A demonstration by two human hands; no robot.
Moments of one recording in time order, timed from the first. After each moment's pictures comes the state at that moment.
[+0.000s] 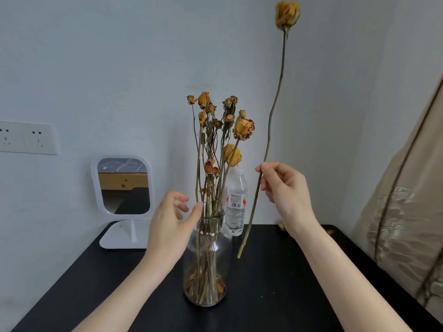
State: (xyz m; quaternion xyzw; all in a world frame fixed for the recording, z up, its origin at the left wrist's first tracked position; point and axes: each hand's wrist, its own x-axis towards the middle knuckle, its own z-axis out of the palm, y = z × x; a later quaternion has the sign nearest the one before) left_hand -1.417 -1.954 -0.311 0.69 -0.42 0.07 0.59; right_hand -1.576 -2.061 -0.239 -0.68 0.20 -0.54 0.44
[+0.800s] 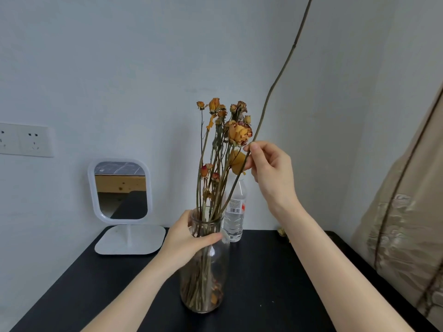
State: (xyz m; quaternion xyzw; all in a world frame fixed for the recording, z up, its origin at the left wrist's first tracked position) left_hand -1.404 -1.985 -0.335 0.67 -0.46 -0.16 0.56; right_hand -1.543 -2.066 -0.209 -0.69 0.13 -0.57 0.43
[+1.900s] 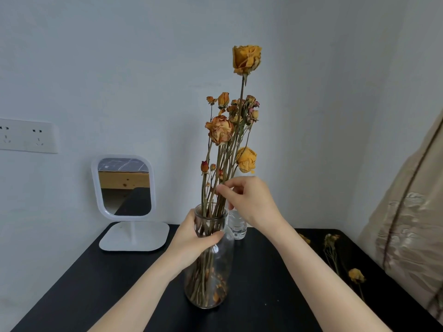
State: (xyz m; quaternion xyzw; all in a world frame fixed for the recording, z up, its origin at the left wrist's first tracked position) left_hand -1.399 -1.993 -0.346 0.65 -0.46 -0.20 0.57; right_hand -1.523 -2.064 -0.252 -0.85 0.24 -0.38 0.28
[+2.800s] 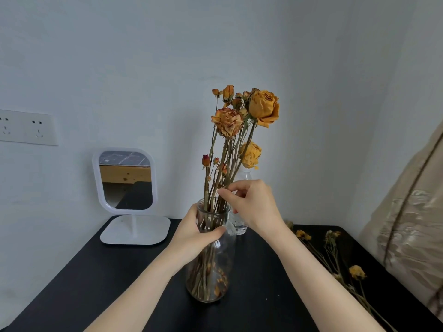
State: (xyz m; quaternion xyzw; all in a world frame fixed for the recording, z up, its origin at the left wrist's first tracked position) left_hand -1.401 -1.992 -0.347 0.65 -0.46 -0.18 0.58; right_hand -1.522 -2.062 -0.267 -0.83 0.27 -0.40 0.28
